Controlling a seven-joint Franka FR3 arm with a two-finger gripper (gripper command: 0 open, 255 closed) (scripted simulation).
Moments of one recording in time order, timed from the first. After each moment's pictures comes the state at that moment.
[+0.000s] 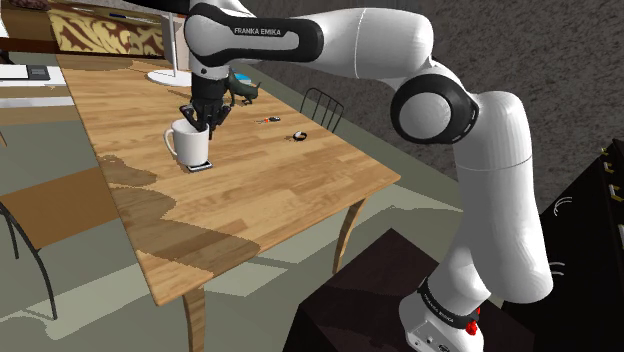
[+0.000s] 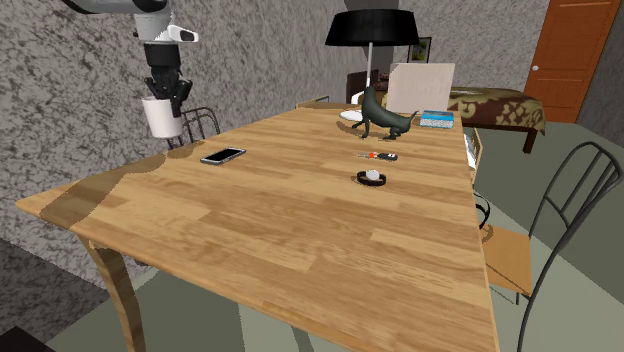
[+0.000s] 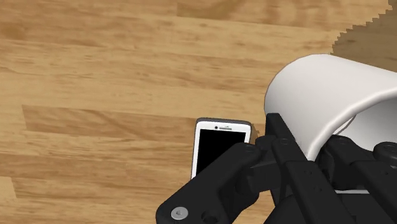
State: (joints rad) arm 0.44 0.61 -0.08 -1.17 0.08 1.82 0.27
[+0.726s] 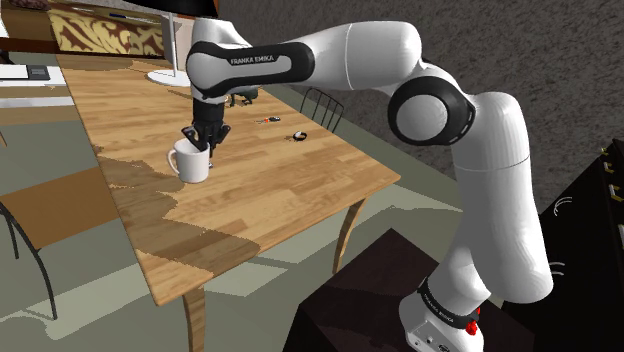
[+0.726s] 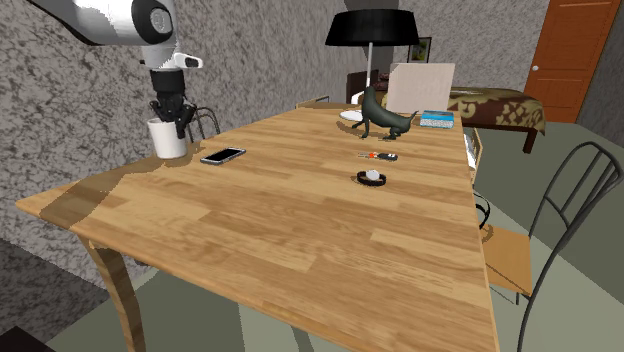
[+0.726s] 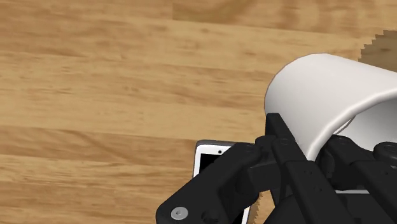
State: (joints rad) arm 0.45 0.62 -0.08 -1.29 0.09 1.96 0.26
